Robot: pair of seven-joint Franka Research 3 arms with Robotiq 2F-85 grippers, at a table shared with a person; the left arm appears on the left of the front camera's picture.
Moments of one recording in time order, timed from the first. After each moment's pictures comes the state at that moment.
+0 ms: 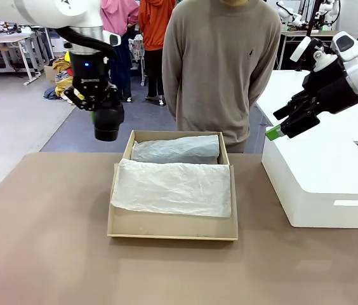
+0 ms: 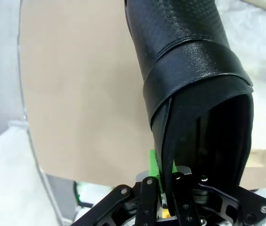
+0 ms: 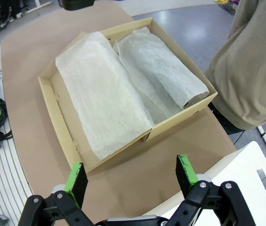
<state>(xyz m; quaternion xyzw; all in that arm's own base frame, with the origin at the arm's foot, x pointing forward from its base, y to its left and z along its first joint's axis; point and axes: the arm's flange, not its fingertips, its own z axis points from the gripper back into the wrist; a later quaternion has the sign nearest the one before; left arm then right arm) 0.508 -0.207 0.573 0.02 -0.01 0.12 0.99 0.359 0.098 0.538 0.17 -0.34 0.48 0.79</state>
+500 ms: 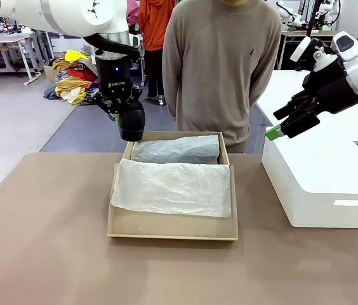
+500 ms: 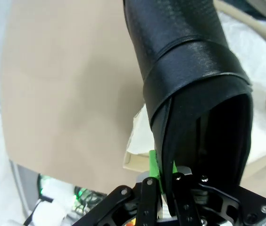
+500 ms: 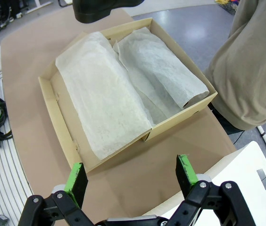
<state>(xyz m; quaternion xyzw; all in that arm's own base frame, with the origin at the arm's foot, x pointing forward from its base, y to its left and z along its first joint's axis) 0.511 -0.256 0.562 0.00 -0.03 0.20 0.98 0.359 0.098 0.538 0.17 -0.34 0.48 0.79</state>
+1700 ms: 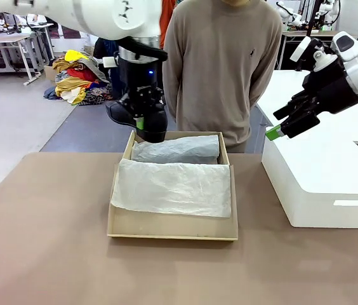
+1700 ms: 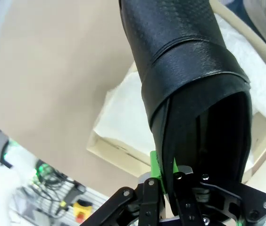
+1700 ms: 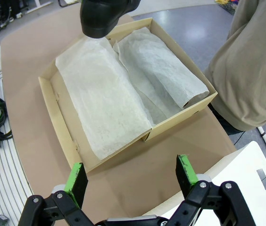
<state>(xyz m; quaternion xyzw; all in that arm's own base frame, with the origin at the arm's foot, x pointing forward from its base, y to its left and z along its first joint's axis) 0.494 -0.329 0.559 0.01 -0.05 0.37 0.93 0.359 0.098 0.538 0.17 -0.34 0.48 0.79</state>
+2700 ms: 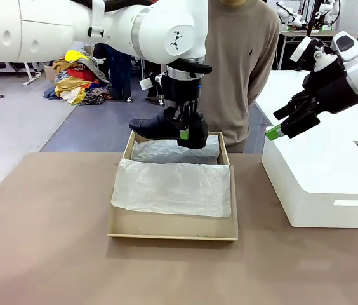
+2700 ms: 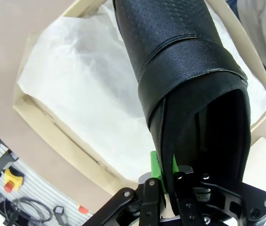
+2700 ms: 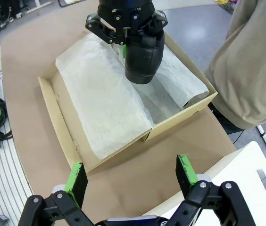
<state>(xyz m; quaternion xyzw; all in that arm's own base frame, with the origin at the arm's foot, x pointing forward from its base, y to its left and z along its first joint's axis) 0.520 -0.428 0.516 -0.04 -0.04 0.50 0.86 0.359 0.098 0.538 0.17 -0.34 0.48 0.79</state>
